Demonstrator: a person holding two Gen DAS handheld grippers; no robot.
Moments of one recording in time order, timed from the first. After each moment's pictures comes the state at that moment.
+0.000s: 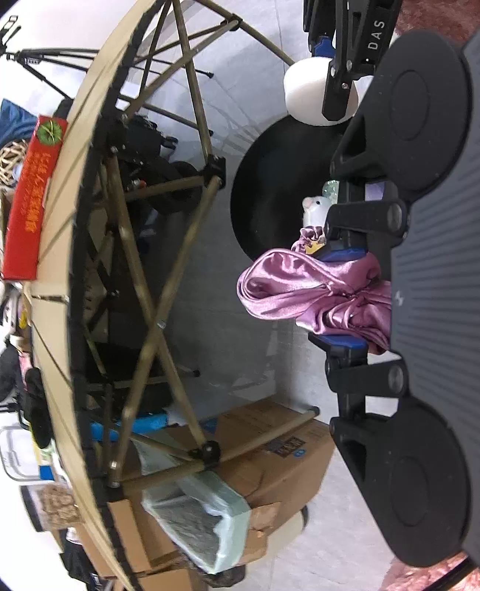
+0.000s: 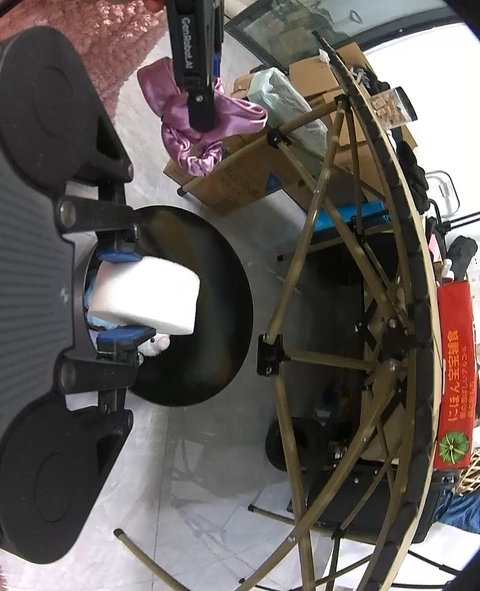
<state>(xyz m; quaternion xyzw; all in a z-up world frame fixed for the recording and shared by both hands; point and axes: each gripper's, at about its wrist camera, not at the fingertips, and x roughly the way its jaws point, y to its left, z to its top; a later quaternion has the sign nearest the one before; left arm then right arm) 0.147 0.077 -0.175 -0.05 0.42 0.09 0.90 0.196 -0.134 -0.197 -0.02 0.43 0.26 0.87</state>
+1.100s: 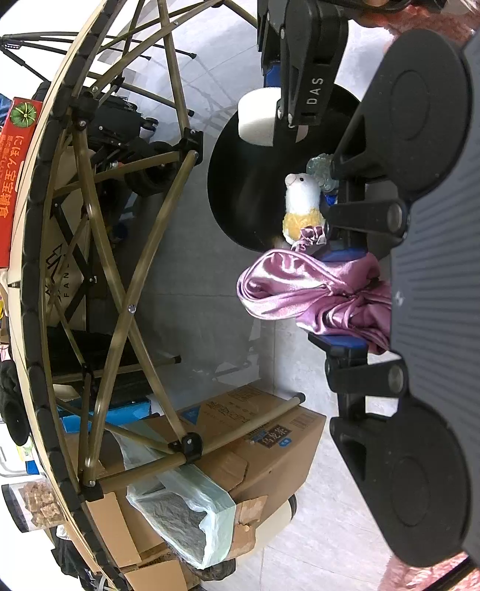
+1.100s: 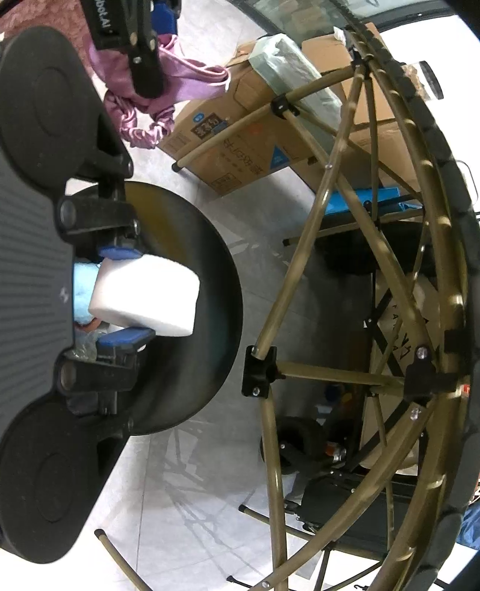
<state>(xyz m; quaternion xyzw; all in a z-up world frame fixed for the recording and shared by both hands) 0.157 0.080 -0.195 -0.04 0.44 0.11 0.89 0.243 -0.078 -0.225 -0.06 0.44 0.23 0.87</state>
